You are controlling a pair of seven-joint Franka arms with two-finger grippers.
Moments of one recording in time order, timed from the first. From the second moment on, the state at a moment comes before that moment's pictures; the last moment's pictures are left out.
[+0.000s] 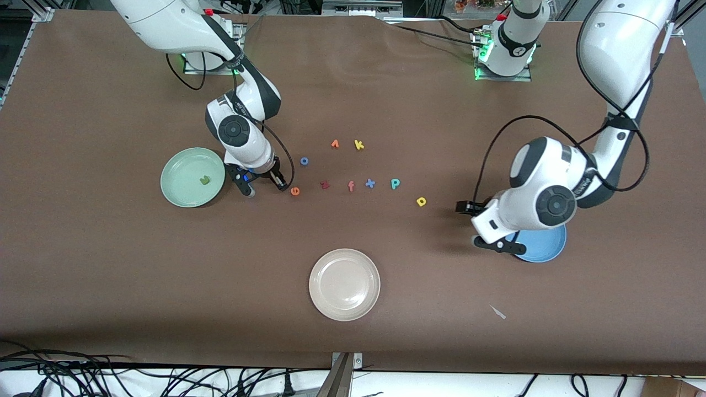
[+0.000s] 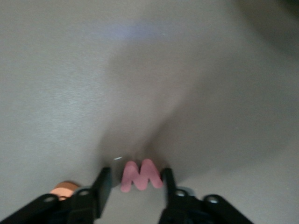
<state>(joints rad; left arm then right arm) 0.09 0.61 -0.47 -1.61 0.12 2.00 -0.27 0.27 0.49 0.25 -2.16 -0.09 2.62 1.49</state>
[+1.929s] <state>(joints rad) -0.13 0.68 -0.43 -1.86 0.37 2.40 -0.76 0.26 0.26 -0.08 -2.25 0.06 2.36 0.72</state>
